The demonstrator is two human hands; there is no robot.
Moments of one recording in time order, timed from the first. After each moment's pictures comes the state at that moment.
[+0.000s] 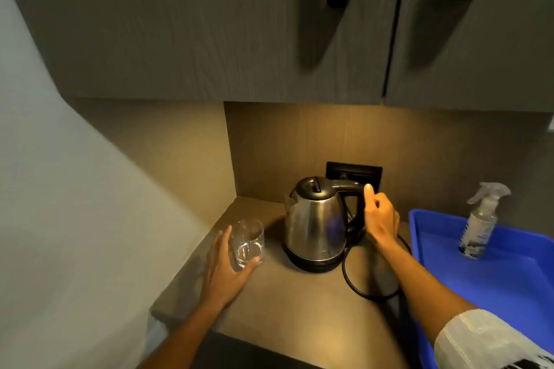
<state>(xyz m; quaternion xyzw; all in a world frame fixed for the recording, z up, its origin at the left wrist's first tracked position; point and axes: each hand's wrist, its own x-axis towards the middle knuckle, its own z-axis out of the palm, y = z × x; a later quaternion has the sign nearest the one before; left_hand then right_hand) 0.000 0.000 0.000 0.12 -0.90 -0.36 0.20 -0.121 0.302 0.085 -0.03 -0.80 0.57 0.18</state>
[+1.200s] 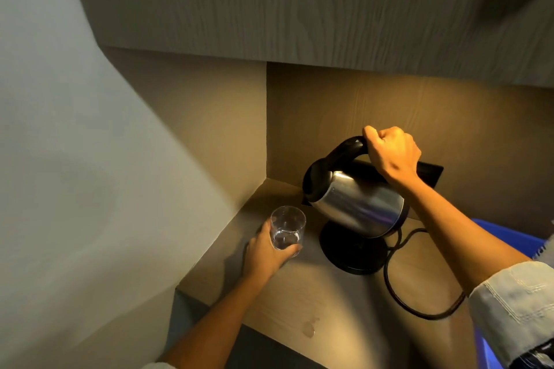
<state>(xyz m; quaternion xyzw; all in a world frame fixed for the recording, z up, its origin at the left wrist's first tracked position) -0.041 0.000 -0.012 0.21 -0.86 -0.44 0.11 -0.180 0.208 0.185 0.11 -0.88 0.37 0.28</state>
